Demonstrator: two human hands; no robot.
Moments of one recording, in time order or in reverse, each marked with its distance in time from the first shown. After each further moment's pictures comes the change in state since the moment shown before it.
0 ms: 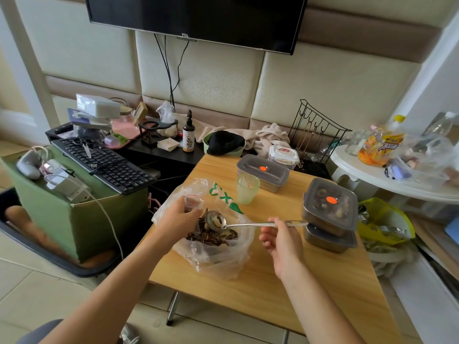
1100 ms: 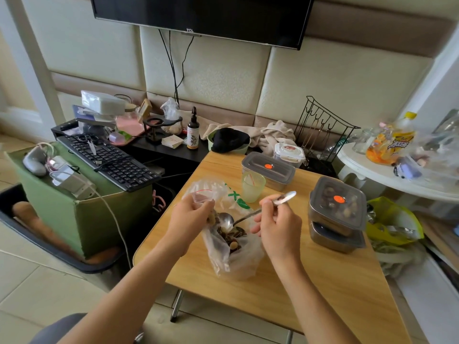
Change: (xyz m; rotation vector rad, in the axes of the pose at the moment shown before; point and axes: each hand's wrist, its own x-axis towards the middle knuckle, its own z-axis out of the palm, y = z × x) left_hand -0.008 0.008 0.013 -0.225 0.059 -0.080; right_hand -0.019 -0.008 0.025 -0.647 -0.048 -0.841
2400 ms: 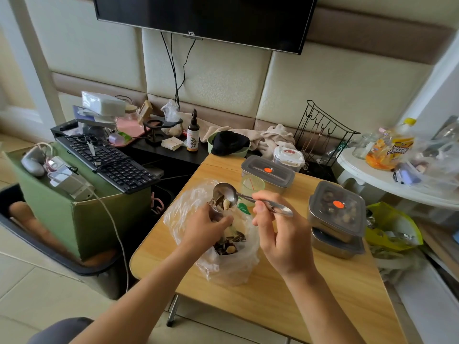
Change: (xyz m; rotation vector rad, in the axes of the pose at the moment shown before) left_hand 0.019 -0.025 0.037 0.275 -0.002 0.145; right_hand 0.000 -0.030 -0.030 -0.047 0.044 -0.743
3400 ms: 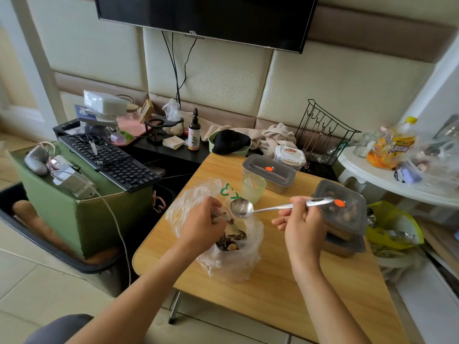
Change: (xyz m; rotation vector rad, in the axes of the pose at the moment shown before) left_hand -0.007 0.001 -0.015 0.179 0.014 0.217; right_hand -0.012 0.036 0.007 0.145 0.223 0.987
